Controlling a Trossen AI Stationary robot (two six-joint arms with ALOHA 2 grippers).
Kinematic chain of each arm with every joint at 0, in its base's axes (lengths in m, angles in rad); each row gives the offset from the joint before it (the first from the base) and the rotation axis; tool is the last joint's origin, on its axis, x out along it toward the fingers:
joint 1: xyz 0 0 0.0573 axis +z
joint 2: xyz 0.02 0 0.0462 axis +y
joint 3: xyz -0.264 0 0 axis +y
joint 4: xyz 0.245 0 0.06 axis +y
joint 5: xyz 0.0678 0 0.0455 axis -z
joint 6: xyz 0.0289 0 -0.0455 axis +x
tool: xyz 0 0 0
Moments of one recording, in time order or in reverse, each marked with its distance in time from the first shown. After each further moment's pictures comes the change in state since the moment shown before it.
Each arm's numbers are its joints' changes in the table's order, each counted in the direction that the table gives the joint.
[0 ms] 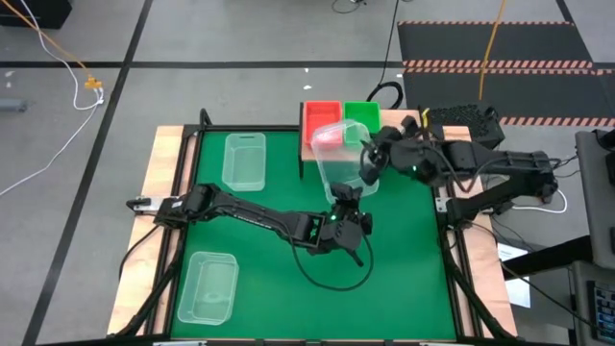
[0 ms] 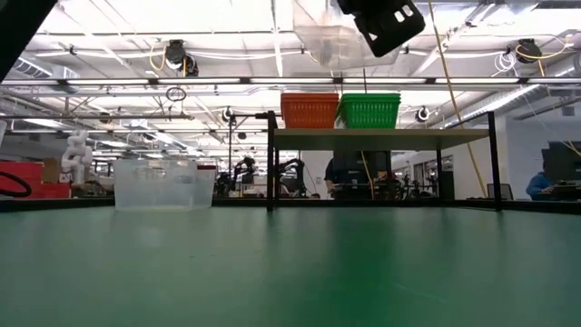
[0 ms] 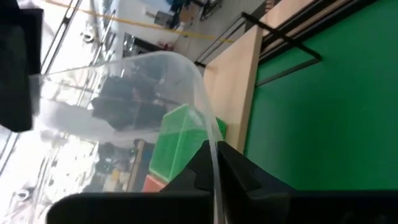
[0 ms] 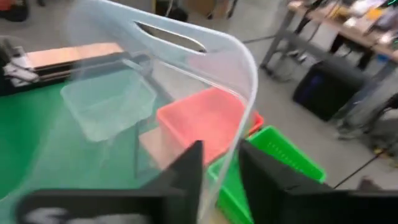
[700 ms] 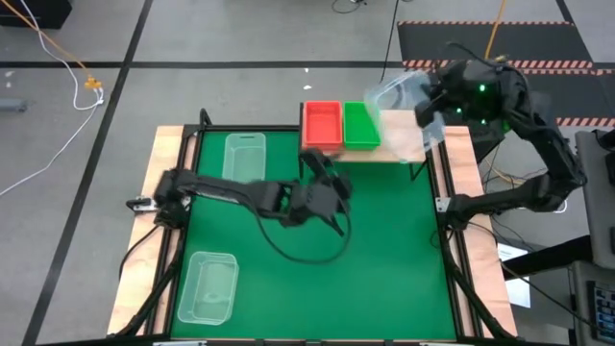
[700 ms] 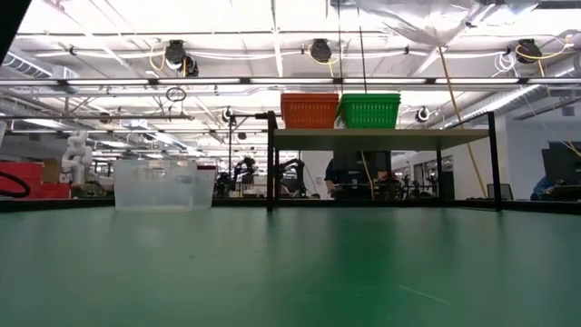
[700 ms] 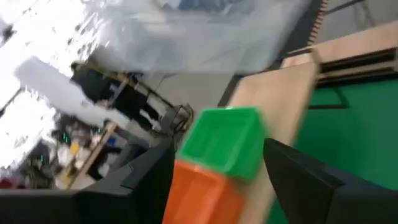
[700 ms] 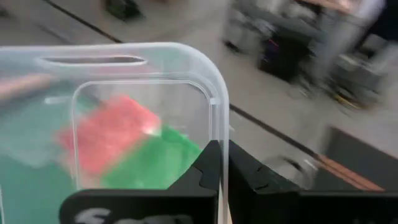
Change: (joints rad) left arm 0.056 -0.263 -0.001 0.246 0.105 -0.329; right arm -0.530 -0.051 -0.401 0.374 -0.327 -0.089
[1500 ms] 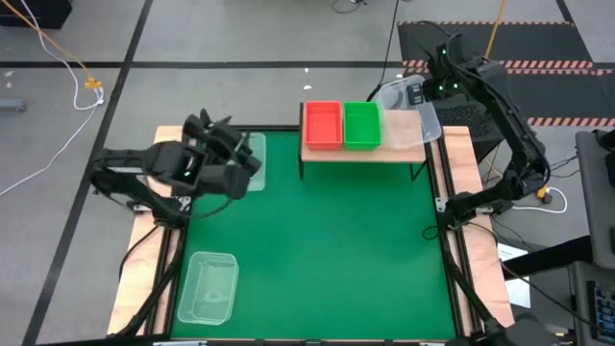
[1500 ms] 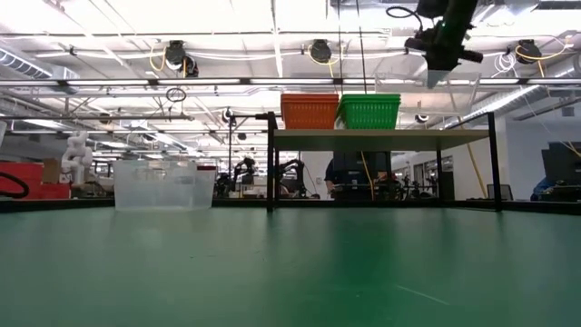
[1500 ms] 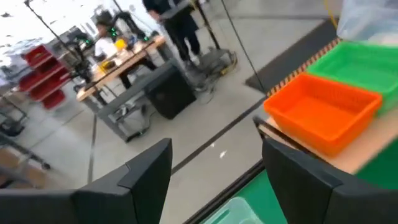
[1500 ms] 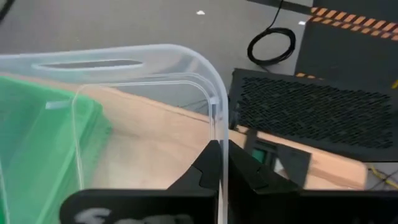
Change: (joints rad) left arm 0.014 -0.498 0.152 1.042 -0.209 -1.020; right arm -0.639 0.198 0.217 -0.010 -0.423 0.021
